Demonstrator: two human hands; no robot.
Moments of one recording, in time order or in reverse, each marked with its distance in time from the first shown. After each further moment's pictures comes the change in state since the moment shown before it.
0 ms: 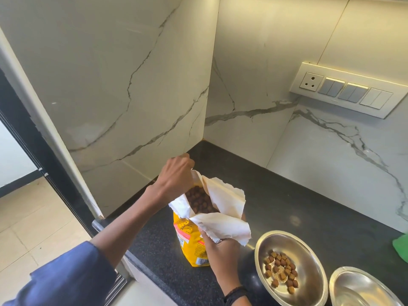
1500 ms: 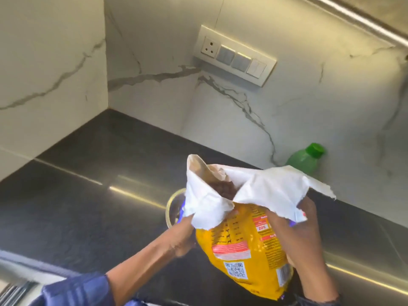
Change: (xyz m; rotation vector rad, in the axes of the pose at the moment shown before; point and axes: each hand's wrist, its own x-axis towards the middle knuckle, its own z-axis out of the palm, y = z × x) left_hand -0.140 0.215 0.087 -1.869 -0.853 -0.539; right_hand -0.088 -0.062 -0.287 0.005 0.317 -0.163
